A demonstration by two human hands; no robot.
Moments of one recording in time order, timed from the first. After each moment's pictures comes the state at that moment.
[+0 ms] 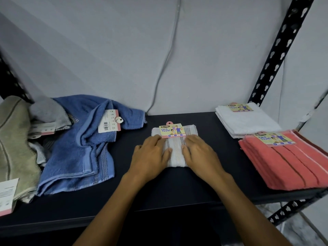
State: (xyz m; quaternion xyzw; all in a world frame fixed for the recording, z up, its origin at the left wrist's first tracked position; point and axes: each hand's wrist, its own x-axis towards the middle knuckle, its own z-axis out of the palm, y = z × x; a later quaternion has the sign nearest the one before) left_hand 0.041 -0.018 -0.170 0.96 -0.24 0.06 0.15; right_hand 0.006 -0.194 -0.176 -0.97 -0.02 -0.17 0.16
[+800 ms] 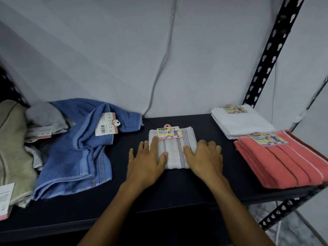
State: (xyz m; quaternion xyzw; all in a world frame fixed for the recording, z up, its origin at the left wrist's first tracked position) left_hand 0.035 -0.016 -0.182 0.97 -0.17 0.00 0.18; right_hand -0.007 -0.185 -0.160 -0.95 0.23 -0.11 0.20
